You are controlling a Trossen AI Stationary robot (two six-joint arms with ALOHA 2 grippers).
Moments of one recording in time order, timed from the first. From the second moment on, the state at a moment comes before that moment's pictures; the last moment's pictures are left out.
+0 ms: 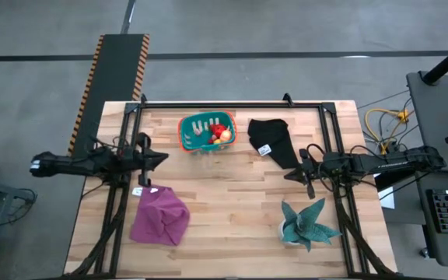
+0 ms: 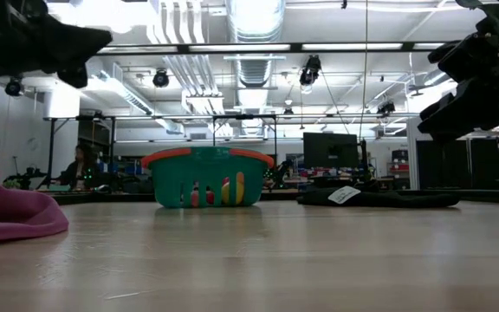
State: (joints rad) left arm -0.07 0.15 0.04 0.33 -0.19 0.06; right arm 0.06 0.37 0.05 -0.04 -0.02 0.13
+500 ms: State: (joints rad) left arm -0.08 0.06 0.03 0.11 -0.17 0.03; right arm 0.06 0.37 0.04 0.00 -0.02 0.12
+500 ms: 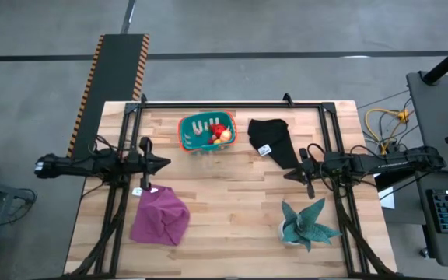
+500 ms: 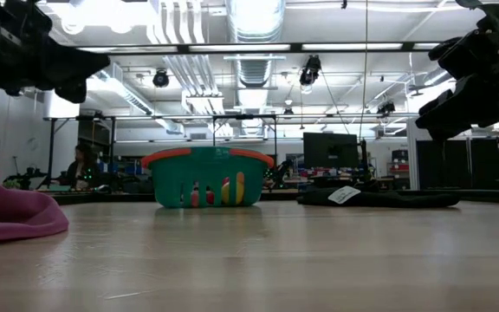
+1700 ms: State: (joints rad) left arm -0.11 0.06 0.01 0.04 -0.19 0.01; right arm 0.07 0.00 0.02 -0.02 0.02 -0.04
